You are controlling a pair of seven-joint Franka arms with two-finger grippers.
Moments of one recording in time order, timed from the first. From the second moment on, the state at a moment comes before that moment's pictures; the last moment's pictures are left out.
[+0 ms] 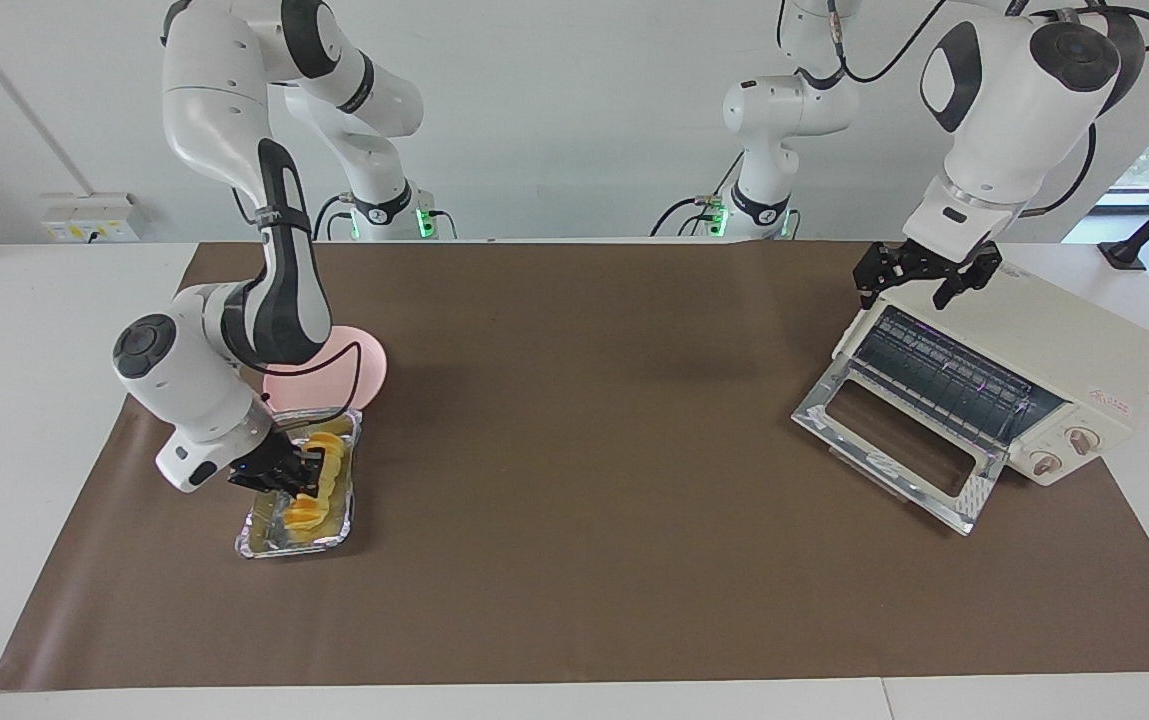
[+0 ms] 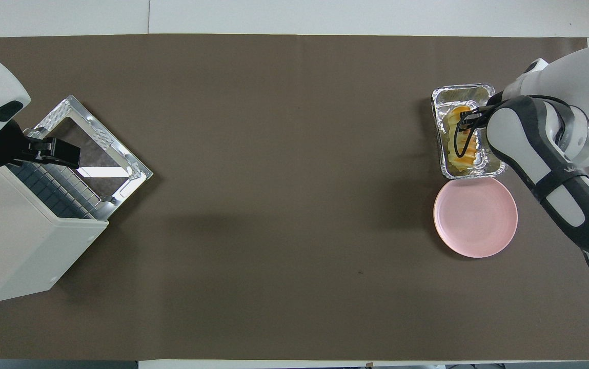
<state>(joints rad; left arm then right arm) -0.01 0.00 -0.11 -1.69 0.04 1.65 0.00 -0.20 0.49 0.16 -1.66 0.09 2.16 -0.19</state>
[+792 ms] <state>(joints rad) -0.01 0.00 -0.11 -1.69 0.04 1.65 0.00 -0.20 0.27 0.16 -1.61 0.09 1.70 -0.14</state>
